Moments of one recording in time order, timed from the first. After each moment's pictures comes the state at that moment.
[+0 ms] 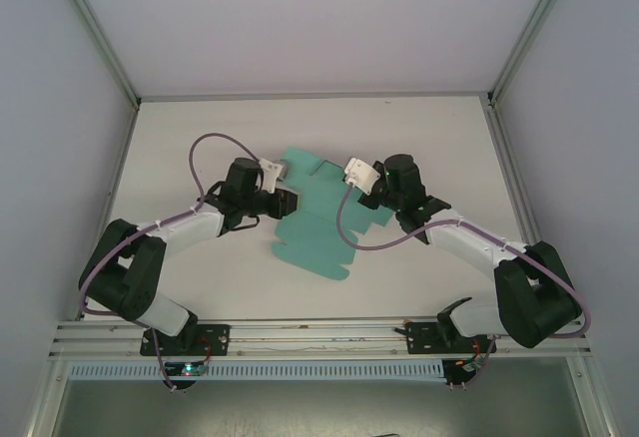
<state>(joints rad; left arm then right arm) -0.44 1.51 0.77 0.04 0.49 -0.31 0.48 1.35 0.72 0.13 -0.11 -0.64</state>
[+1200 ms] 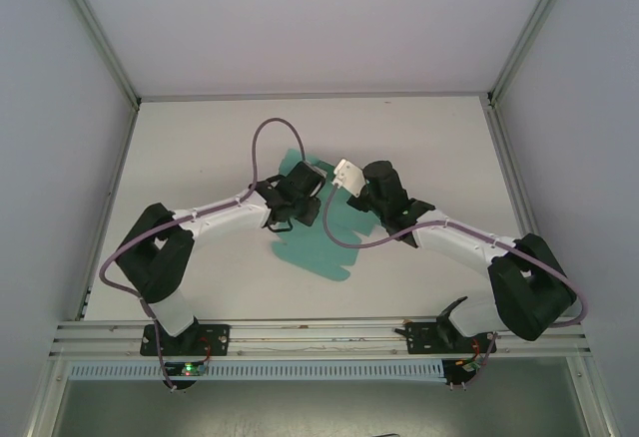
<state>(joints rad) -0.74 1.71 1.13 -0.42 -0.08 -0.21 0.61 1.40 0.75 0.10 0.19 -0.57</state>
